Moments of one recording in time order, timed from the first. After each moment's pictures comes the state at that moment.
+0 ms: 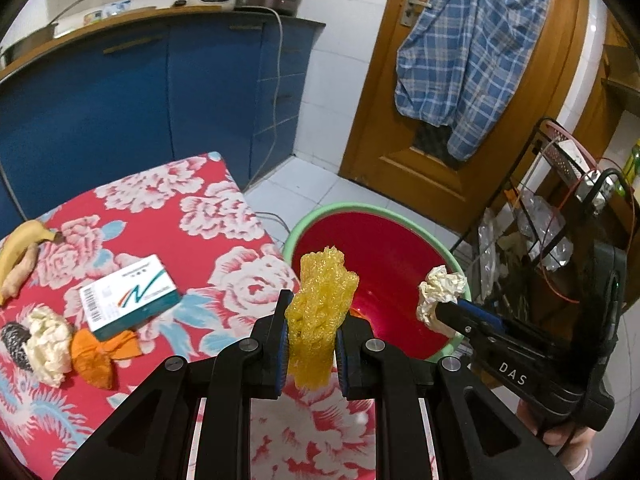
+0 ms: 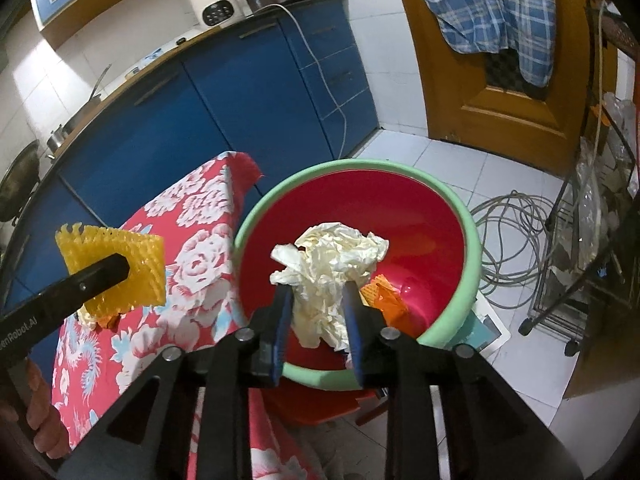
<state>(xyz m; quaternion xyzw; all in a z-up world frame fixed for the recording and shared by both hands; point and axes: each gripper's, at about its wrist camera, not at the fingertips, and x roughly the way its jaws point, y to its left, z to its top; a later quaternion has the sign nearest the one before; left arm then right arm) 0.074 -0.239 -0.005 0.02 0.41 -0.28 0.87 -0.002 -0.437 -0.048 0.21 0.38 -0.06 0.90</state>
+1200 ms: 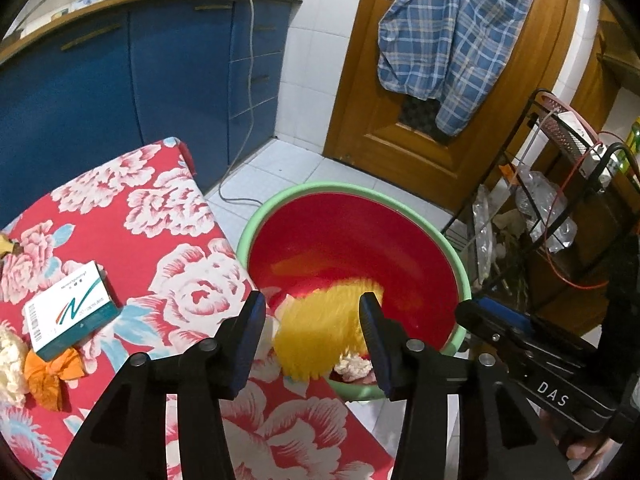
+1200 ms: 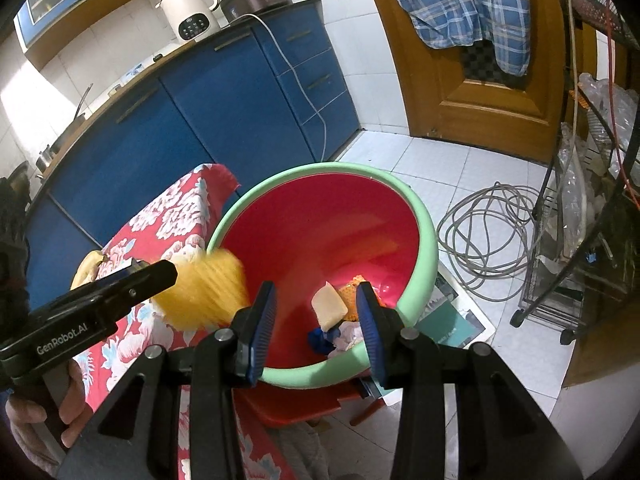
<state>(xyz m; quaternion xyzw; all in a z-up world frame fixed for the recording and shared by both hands) 0.088 -0.287 -0.033 0.05 0.44 -0.30 0.85 -0.020 -0.462 -0.051 0.23 0.37 -0.09 0.90</state>
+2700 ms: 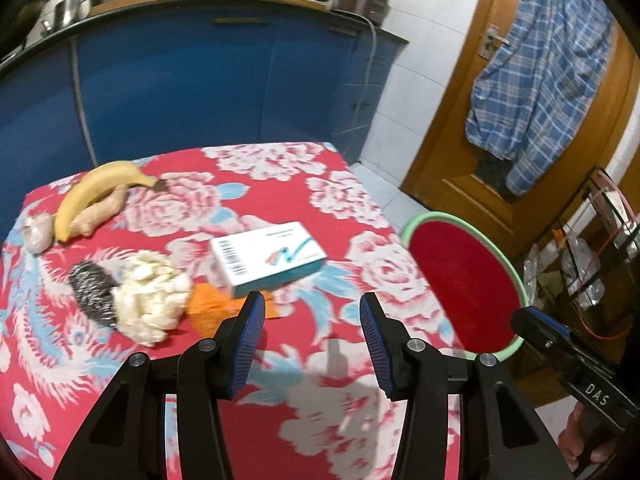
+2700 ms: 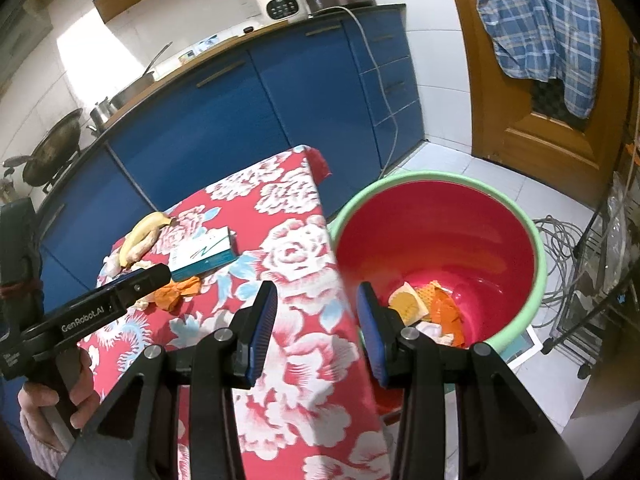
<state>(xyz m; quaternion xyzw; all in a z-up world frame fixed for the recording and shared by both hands) 0.084 -0.125 -0.016 -0.03 0.42 -0.17 0.89 0.000 -0.352 -0.016 0.17 0.37 0.00 0.92</state>
